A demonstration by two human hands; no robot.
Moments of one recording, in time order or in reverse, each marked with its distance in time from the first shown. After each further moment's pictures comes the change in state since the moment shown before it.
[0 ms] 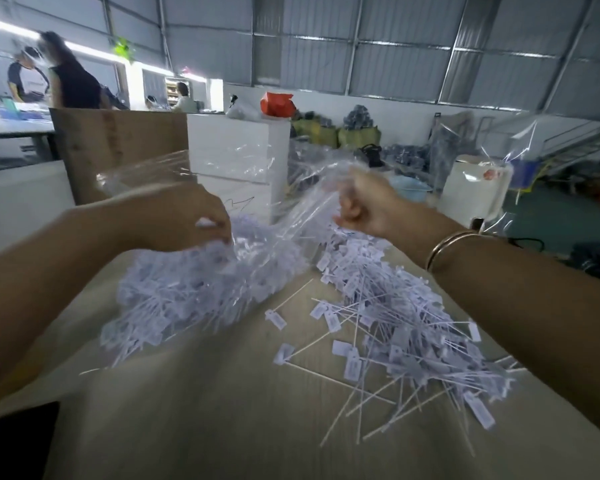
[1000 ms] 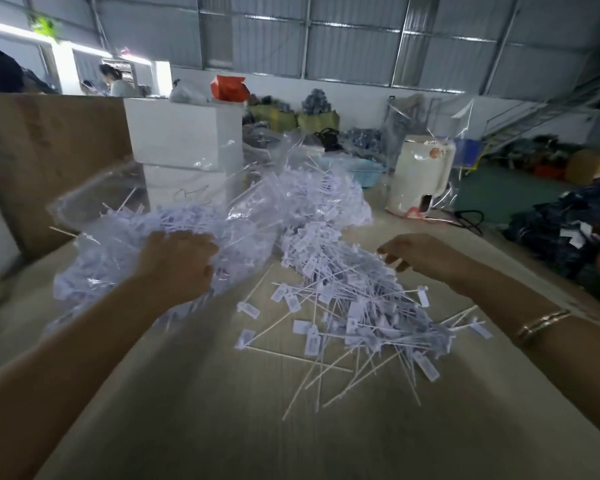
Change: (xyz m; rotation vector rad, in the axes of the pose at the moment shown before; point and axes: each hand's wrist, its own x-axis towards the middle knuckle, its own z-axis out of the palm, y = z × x) left_hand 0.025 0.044 0.112 0.321 -0.062 -0.324; right_hand -0.058 0.093 -0.159 -0.863 0.169 -0.065
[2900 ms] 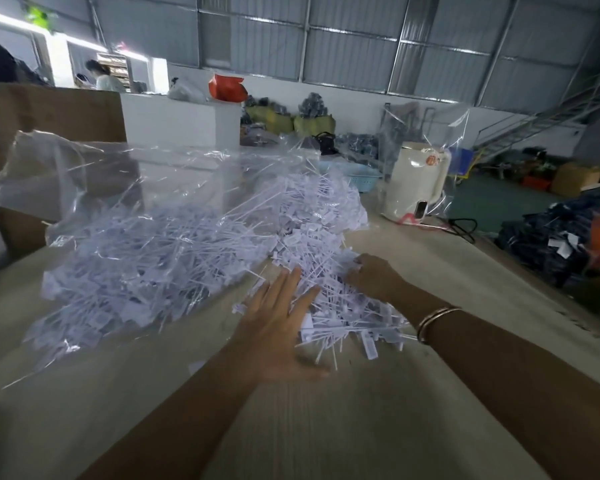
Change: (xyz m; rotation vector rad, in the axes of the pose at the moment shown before) left_hand -0.027 0.131 0.035 -0.511 0.048 0.292; right_hand 0.037 -0.002 0.070 -0.332 -0.007 0.084
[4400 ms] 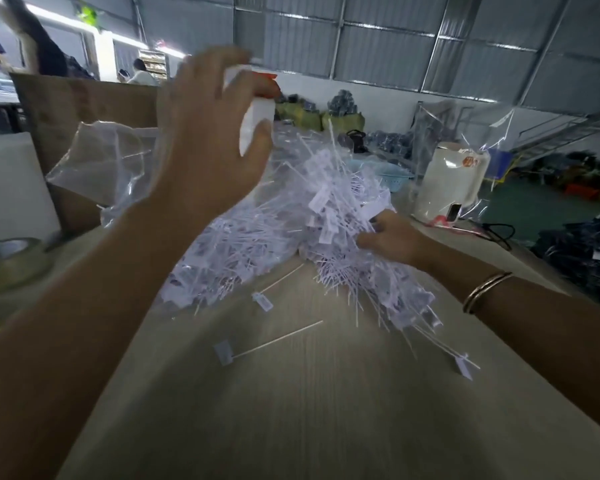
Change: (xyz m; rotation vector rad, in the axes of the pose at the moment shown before) left_hand 0.009 -0.052 -0.203 0.166 0.963 -0.067; right_hand -0.015 -0.062 -0.052 0.257 0.055 -0.352
